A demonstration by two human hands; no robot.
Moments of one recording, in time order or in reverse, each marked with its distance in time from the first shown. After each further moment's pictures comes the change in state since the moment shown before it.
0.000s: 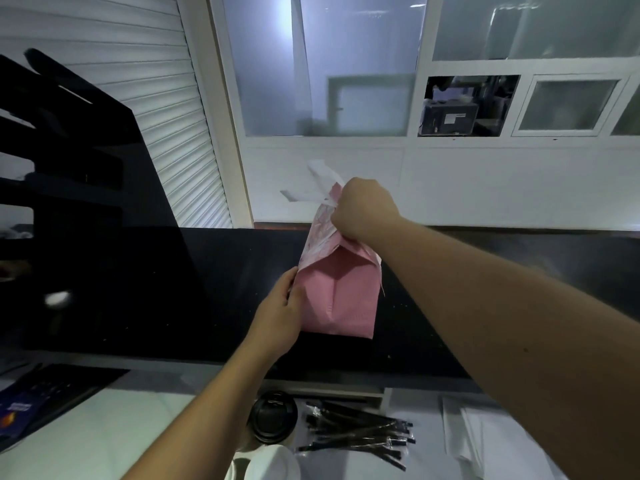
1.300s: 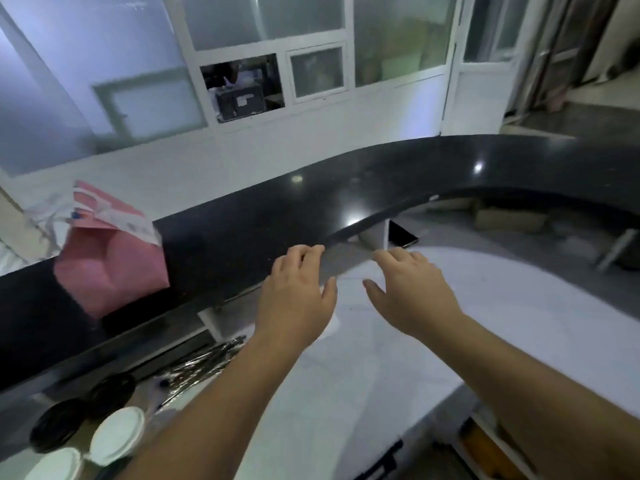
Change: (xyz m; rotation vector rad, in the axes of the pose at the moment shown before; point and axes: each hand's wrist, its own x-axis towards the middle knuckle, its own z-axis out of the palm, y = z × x) left_hand -0.286 0.163 0.245 0.655 -0.283 0.771; right_hand -0.472 0.278 -0.116 -0.228 0.110 0.454
